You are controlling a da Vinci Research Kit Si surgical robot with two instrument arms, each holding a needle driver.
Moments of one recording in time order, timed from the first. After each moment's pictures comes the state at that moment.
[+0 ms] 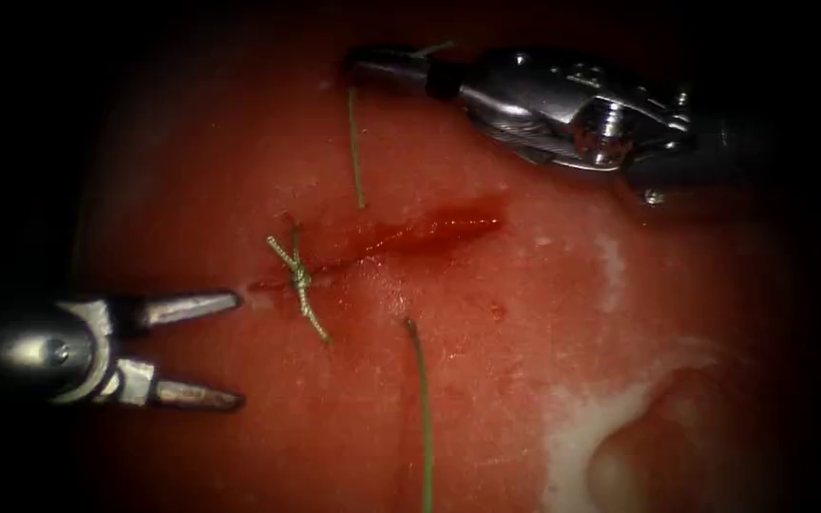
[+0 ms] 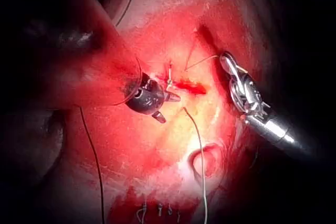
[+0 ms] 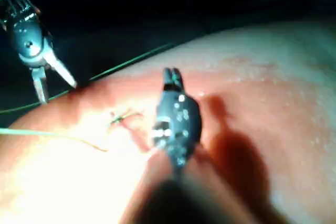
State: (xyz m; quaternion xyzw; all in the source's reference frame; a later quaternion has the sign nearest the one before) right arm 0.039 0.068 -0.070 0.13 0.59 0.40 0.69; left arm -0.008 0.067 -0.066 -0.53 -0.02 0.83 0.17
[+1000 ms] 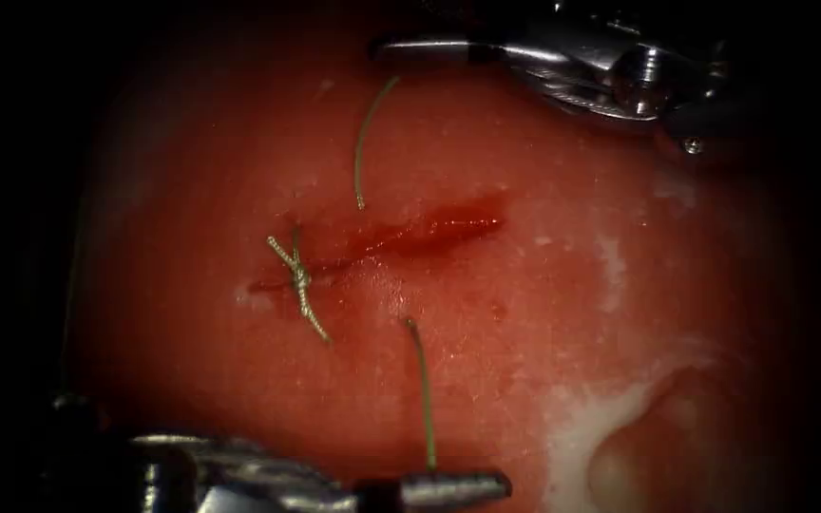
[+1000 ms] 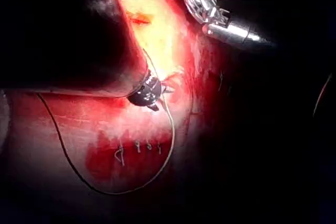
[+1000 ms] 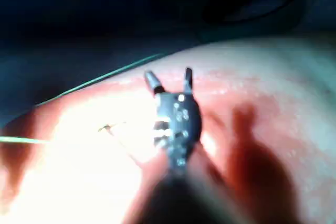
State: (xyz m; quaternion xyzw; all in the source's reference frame) right arm 0.036 0.071 -0.071 0.10 0.58 0.41 0.70; left arm -0.022 0.063 -0.074 -0.52 0.11 0.85 -0.02
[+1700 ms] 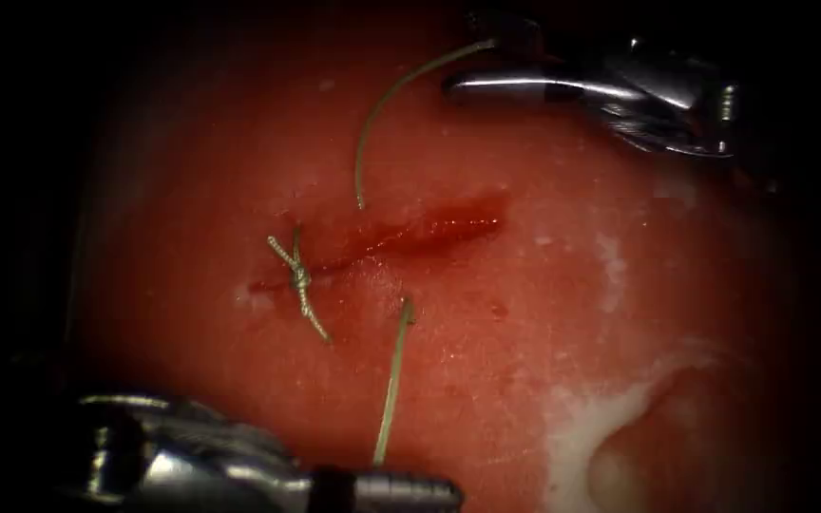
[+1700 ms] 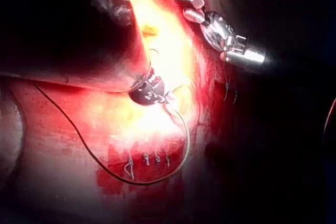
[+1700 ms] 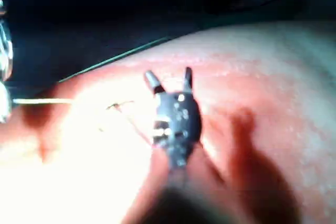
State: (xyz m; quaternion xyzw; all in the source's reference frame) right arm 0.030 0.069 -0.074 0.11 0.58 0.40 0.70; left arm -0.019 0.066 -0.073 -0.58 0.12 0.81 0.00
